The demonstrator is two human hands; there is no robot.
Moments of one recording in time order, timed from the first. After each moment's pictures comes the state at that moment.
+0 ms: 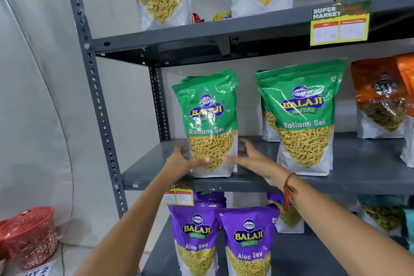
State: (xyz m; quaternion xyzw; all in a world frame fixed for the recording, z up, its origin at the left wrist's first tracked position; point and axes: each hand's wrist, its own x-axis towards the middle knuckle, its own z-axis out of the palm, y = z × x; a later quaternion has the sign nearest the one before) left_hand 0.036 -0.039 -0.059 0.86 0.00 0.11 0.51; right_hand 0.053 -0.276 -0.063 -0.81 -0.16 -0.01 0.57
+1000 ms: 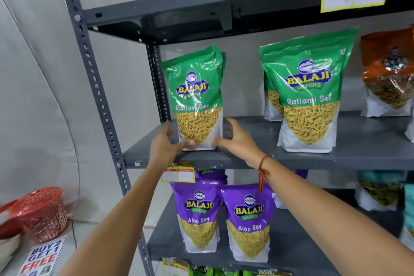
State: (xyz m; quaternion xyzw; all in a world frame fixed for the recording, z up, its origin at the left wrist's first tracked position) left_hand 0.032 -0.012 -0.077 0.86 0.04 0.26 0.43; right_hand 0.055 -0.229 -0.077 -0.82 -0.17 -0.16 0.52
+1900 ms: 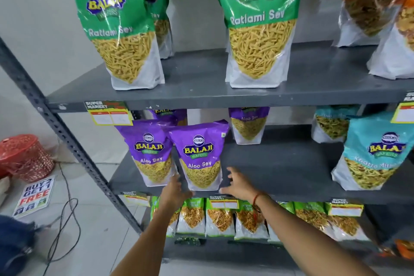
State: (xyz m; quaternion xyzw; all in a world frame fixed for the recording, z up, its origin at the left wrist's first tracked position) left_hand -0.012 -0.137 -0.374 0.91 0.10 -0.07 0.39; right_hand 0.002 -0.366 -0.349 -0.89 -0.06 0.15 0.44
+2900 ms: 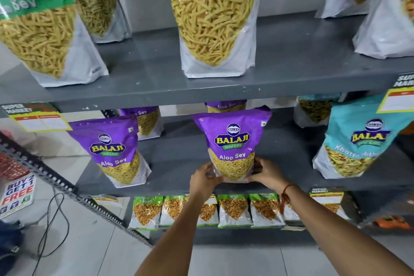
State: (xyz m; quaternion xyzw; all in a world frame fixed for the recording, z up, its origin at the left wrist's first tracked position) left_hand 0.029 -0.301 -0.396 0.85 0.08 -0.08 0.52; right_hand 0.039 -0.521 -0.397 -0.86 0.03 0.11 0.50
